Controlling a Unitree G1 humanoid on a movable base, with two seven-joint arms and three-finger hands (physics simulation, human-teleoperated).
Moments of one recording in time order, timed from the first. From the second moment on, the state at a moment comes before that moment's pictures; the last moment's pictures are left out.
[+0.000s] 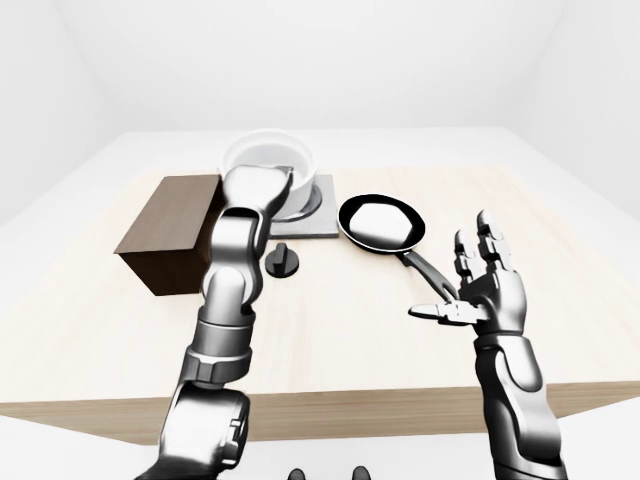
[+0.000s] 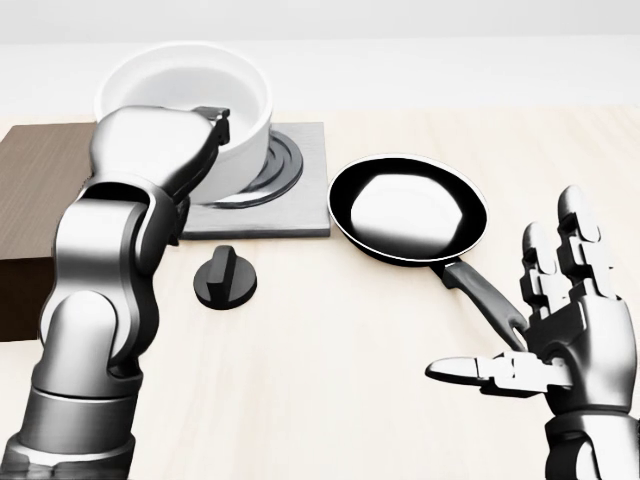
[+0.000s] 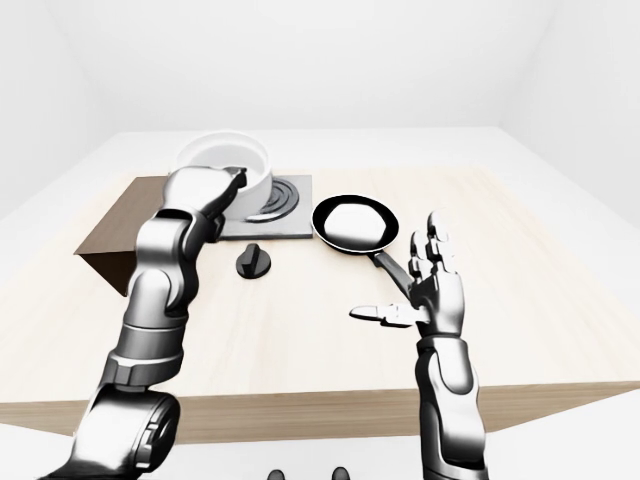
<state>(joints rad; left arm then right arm) -0.72 0.06 0.00 0.05 1.58 0.09 -0.61 0.04 -0.05 -0.20 -0.36 0.23 0.09 0.07</state>
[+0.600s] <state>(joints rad) -1.35 0.39 0.04 1.10 0.99 0.09 0.02 0.05 -0.04 -0.18 -0.36 0.21 0.09 0.08</state>
